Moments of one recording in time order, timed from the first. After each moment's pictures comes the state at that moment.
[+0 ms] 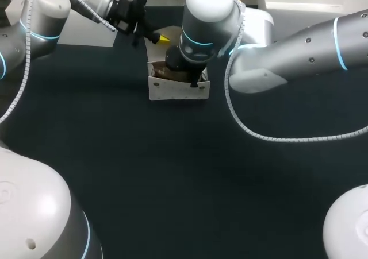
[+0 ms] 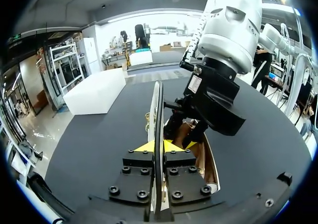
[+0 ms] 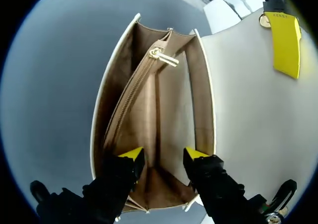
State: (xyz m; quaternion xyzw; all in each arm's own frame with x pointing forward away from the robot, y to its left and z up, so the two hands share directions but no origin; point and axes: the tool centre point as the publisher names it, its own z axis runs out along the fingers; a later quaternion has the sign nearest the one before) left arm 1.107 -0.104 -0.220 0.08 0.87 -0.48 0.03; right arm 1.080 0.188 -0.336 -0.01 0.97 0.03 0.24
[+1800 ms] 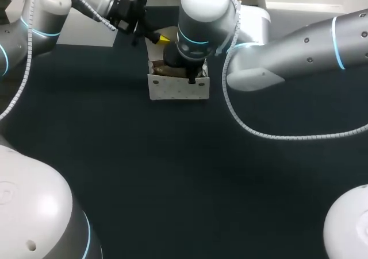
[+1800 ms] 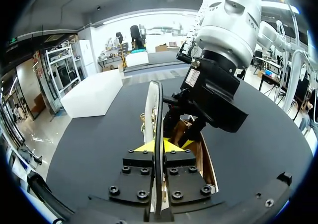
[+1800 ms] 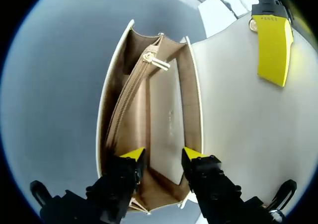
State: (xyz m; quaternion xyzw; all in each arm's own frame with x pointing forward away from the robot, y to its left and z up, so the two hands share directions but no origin) left arm 1.108 -0.106 -0.222 0.10 0.87 -0.48 0.03; right arm 1.091 0.192 -0.319 0.00 0.96 0.03 0.27
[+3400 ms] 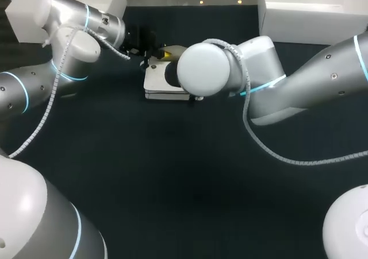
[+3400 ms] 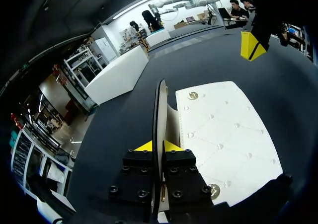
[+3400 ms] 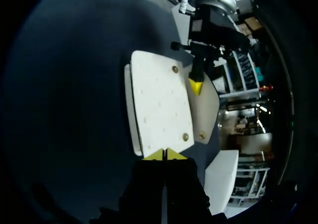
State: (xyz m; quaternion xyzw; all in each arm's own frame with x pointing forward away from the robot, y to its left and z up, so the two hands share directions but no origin) left arm 1.180 -0.104 -0.318 0.09 0.88 -0.41 0.22; right arm 1.021 0.180 -0.308 0.08 0.92 0.04 0.39
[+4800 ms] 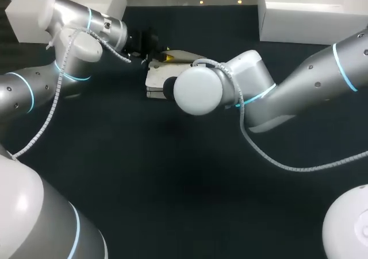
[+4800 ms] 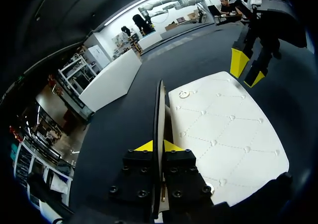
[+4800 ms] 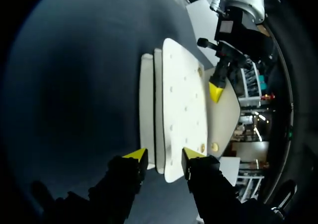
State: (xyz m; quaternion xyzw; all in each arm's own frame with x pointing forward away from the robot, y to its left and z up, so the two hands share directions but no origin) left arm 1.181 -0.111 -0.331 0.14 0.87 -0.41 0.22; right arm 1.039 0.184 -0.357 0.04 0.91 0.02 0.41
